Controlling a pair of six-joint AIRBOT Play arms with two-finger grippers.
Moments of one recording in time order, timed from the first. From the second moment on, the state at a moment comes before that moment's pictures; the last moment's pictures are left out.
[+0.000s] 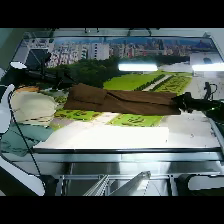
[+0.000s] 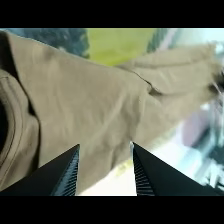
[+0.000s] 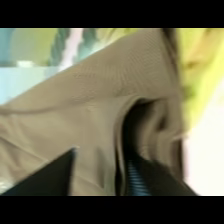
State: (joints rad) left arm 0.20 -1.96 1.72 0.61 -1.44 -1.12; right arm -0.53 -1.62 0.93 -0.38 1.04 0.77
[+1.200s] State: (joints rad) left arm -0.38 -2.08 1.93 0.85 -1.21 -1.29; right arm -0.44 -1.68 1.21 -0.39 1.46 0.94
